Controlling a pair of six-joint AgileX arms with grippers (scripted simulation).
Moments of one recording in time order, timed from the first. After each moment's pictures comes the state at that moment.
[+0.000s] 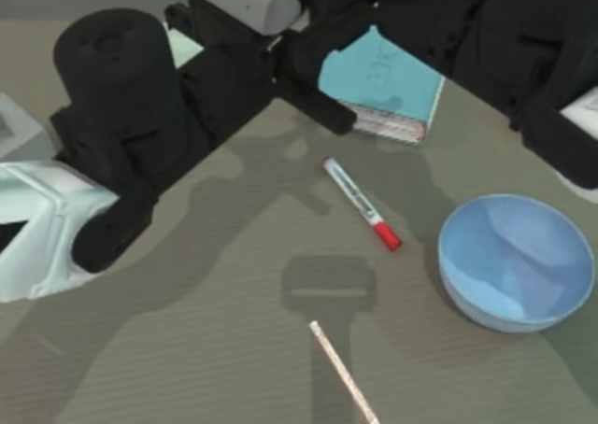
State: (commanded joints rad) left arm -0.63 1.51 0.80 0.77 0.15 0.02; right arm 0.65 1.58 1.07 0.50 -0.11 -0.02
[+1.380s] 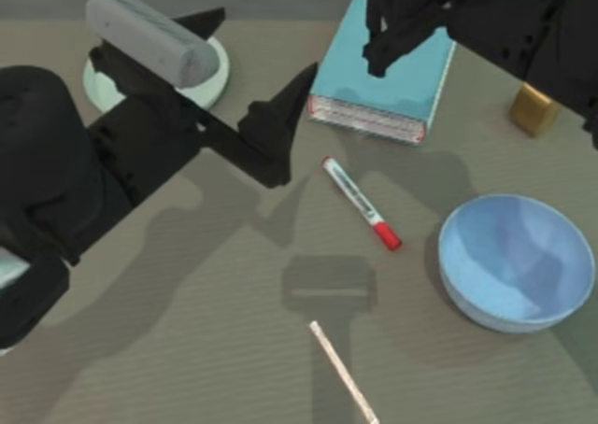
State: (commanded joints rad) left arm -0.56 1.26 0.57 0.72 0.17 0.03; right arm 0.54 1.47 0.99 0.50 -0.21 -0.03
